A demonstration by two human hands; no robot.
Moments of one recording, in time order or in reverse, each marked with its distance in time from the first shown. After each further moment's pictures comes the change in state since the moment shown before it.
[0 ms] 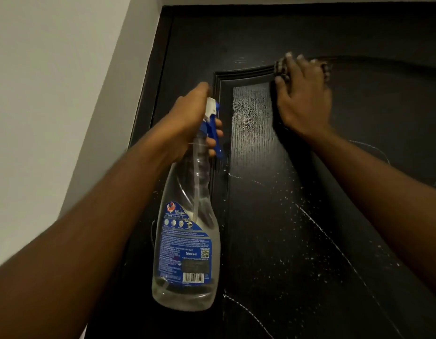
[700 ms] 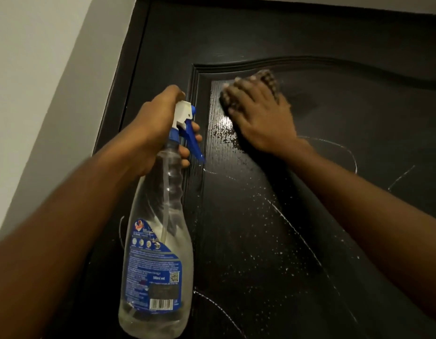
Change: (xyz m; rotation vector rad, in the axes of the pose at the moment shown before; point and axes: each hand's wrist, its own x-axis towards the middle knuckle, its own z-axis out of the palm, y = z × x) left_hand -0.017 -0.014 0.001 -0.110 -0.049 -0.019; right_hand -0.030 0.000 0.002 -0.158 -0.257 -0.380
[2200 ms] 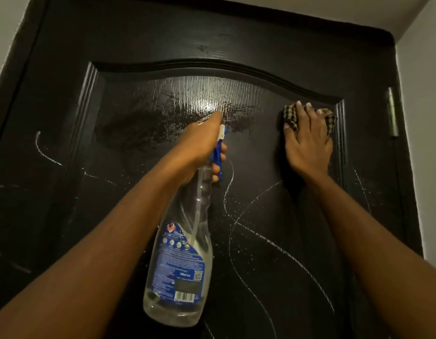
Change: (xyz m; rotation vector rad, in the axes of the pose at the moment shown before) left_hand -0.006 0.035 0.264 0.088 -0.053 -0.126; right_hand -0.119 0.247 -0.090 0.171 -0.002 0.592
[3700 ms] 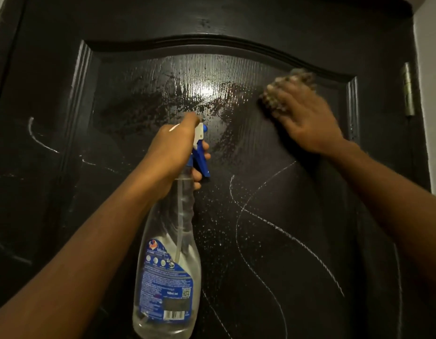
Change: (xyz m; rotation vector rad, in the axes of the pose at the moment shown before) left_hand -0.017 -0.035 -0.030 -0.039 0.093 -0.029; right_hand 0.032 0.019 0.002 -0.193 -0.027 -0.691
